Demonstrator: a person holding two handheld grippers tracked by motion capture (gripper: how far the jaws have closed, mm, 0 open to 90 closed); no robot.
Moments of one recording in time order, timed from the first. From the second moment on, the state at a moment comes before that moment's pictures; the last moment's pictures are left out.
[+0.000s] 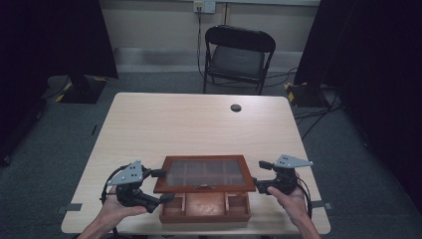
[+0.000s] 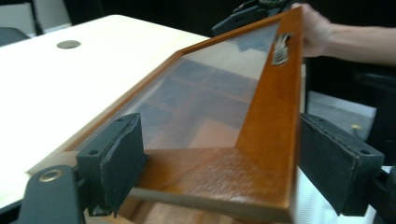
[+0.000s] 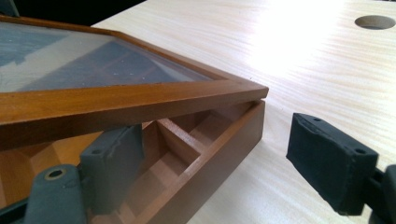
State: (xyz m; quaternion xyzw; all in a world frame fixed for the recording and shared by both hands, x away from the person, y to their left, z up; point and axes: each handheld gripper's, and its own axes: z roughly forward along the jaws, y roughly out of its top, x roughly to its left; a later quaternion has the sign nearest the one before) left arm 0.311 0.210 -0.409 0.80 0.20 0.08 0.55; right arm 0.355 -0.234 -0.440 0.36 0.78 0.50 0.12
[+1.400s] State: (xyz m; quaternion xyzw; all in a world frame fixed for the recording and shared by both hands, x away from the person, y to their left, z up) left arm 0.368 0.229 -0.415 0.77 0.29 0.11 0.56; right arm 0.392 -0.208 -0.420 0.33 0.77 0.54 0.11
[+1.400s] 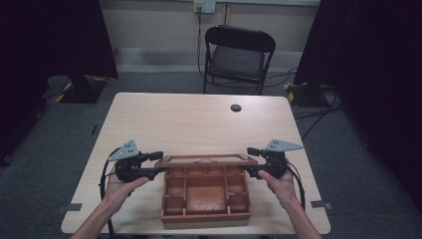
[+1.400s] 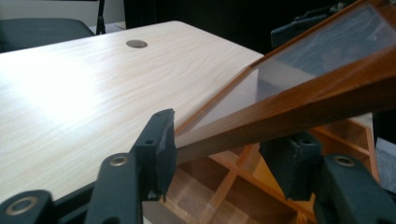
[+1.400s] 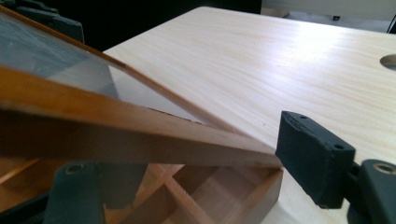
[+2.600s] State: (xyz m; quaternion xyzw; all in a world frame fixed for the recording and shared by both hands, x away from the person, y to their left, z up) left arm 0.410 0.213 -0.431 0.77 0.31 0.09 0.54; right arm 0.431 -0.191 -0.437 0.34 0.78 0.52 0.08
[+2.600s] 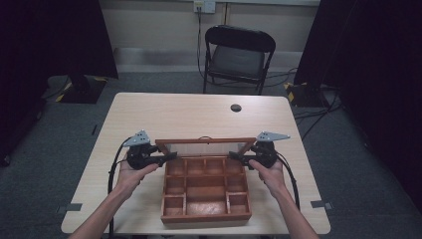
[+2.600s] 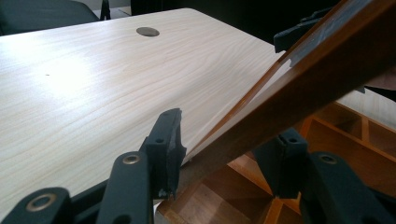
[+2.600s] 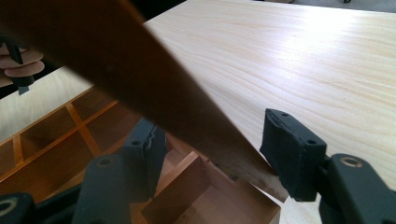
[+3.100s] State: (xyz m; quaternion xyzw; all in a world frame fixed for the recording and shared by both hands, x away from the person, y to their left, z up) left arm 0.422 0.214 -0.441 0.78 0.32 0.09 0.53; right arm 0.439 -0.191 -0.438 0.35 0.77 0.53 0.07
